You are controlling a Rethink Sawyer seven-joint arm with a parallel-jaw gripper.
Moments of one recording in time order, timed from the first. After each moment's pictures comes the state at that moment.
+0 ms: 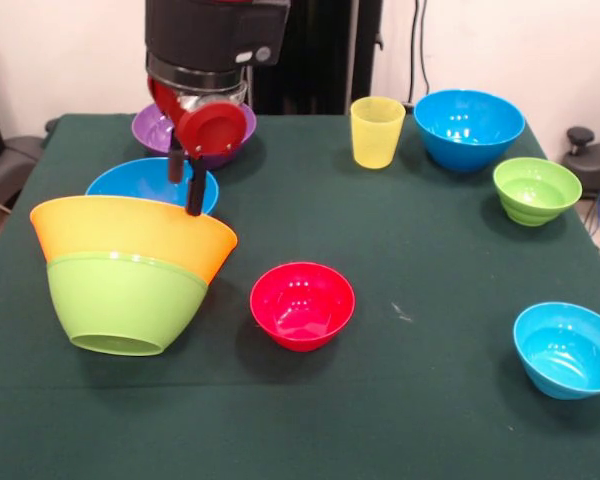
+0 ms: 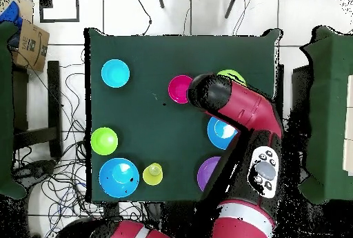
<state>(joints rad) -0.18 -0.52 -0.32 1.43 0.23 0.56 2.38</state>
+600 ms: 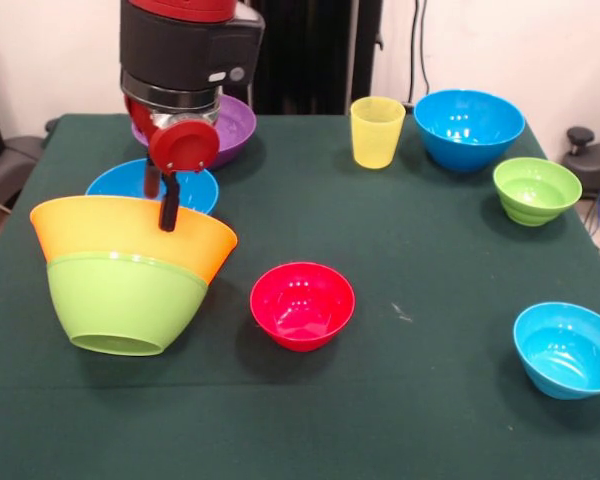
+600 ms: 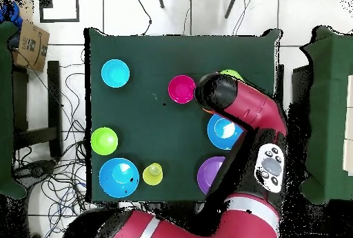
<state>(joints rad) -0.20 -0.49 -0.32 1.41 0.23 0.52 2.38</state>
